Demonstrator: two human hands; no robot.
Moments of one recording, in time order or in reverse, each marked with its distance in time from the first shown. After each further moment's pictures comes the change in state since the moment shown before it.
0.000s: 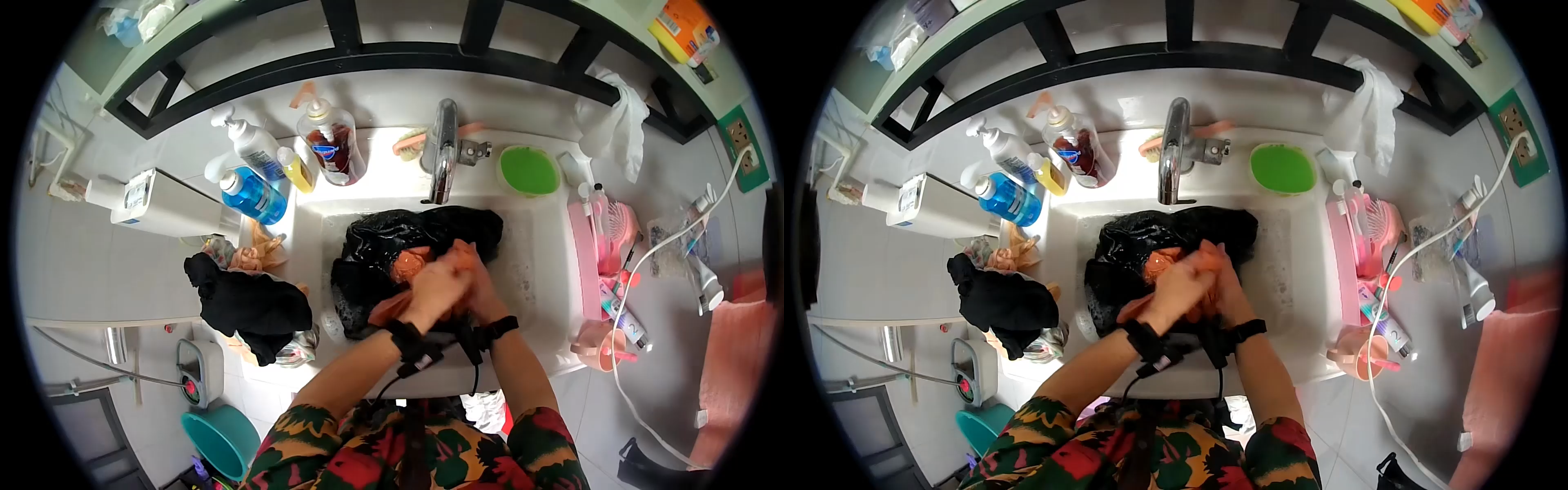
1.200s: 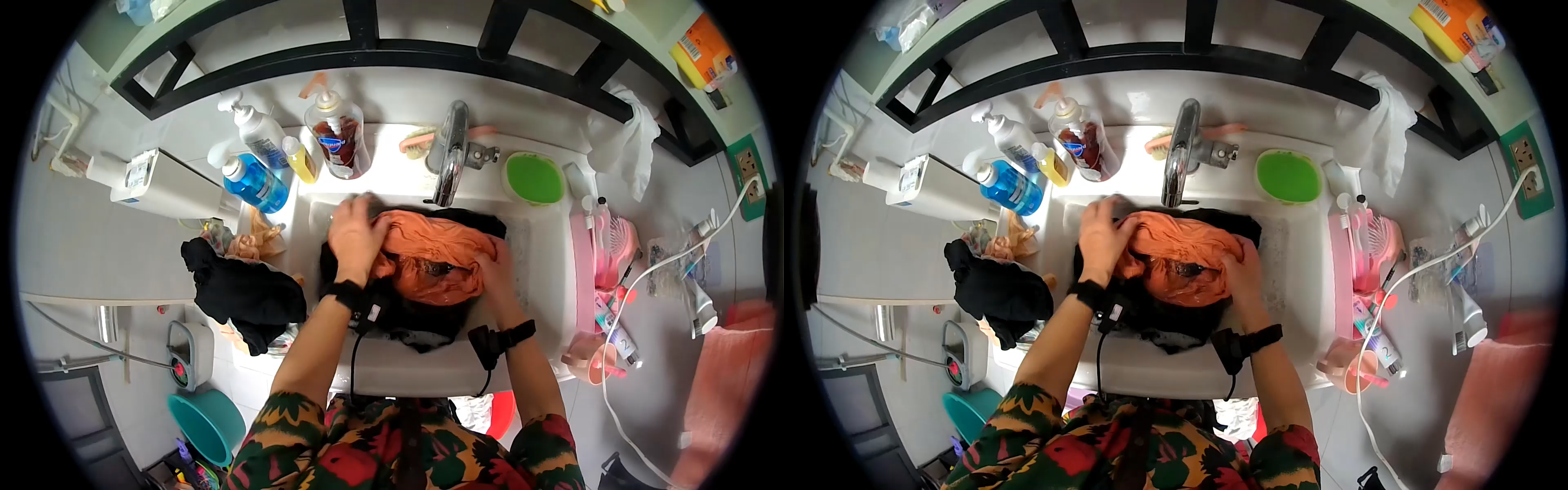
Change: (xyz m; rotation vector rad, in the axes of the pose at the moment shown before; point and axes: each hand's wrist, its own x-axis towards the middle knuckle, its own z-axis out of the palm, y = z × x) left_hand 0.043 -0.048 -0.099 0.599 0.662 0.198; right_hand -0.031 -0.062 0.050 -0.787 0.321 -0.256
